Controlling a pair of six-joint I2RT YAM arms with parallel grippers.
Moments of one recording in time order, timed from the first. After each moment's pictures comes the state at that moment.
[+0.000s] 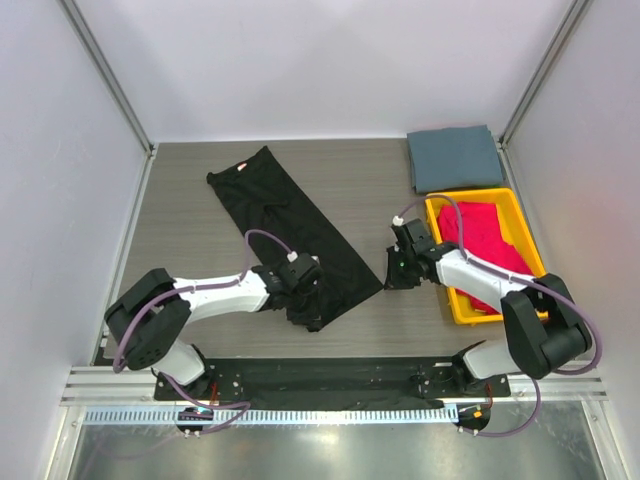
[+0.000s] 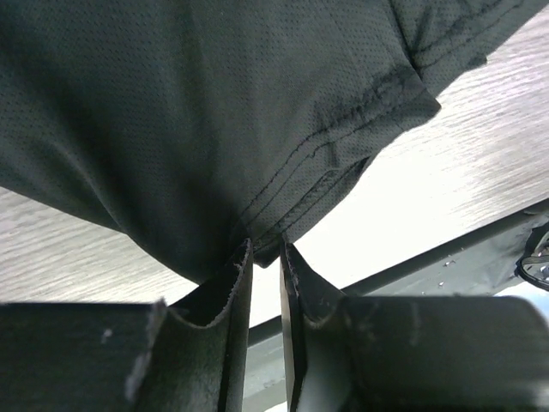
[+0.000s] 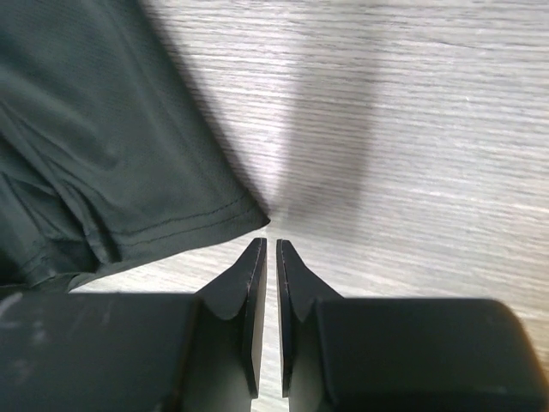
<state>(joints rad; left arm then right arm) -0.93 1.53 0.78 -0.37 0.12 -0.89 0.45 1.41 0.71 -0.40 -0.09 0.45</state>
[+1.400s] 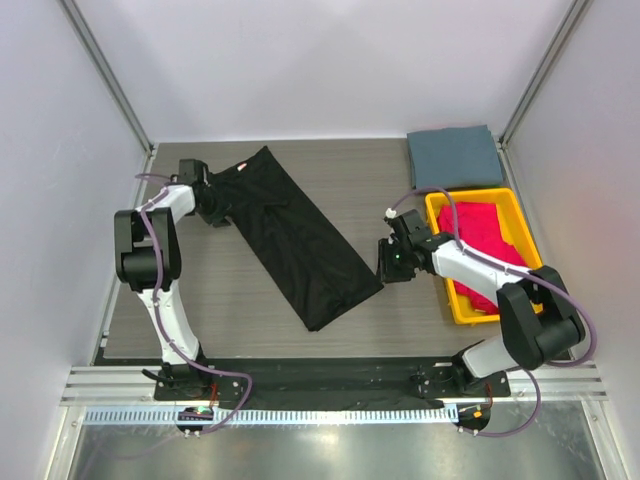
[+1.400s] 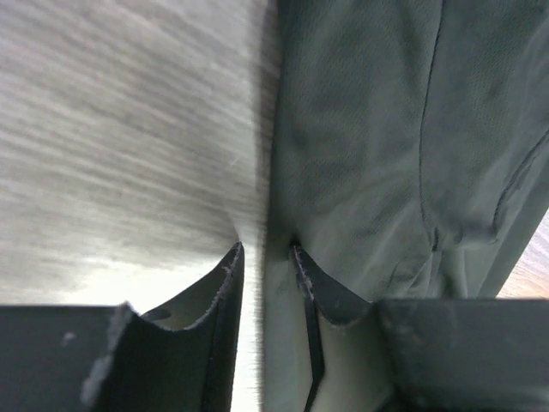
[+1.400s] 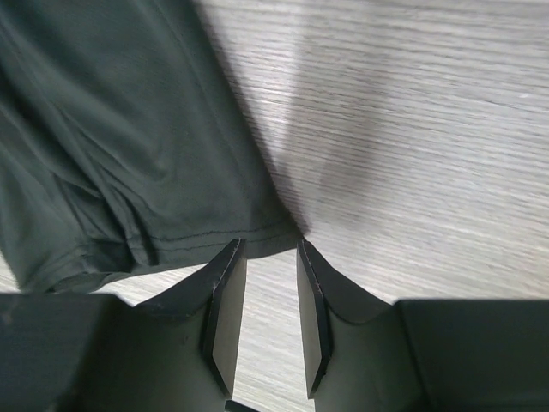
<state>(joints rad) 0.06 2.02 1.39 -0.44 0.19 -0.66 0.45 1.44 0.80 -0.43 -0.14 0.42</state>
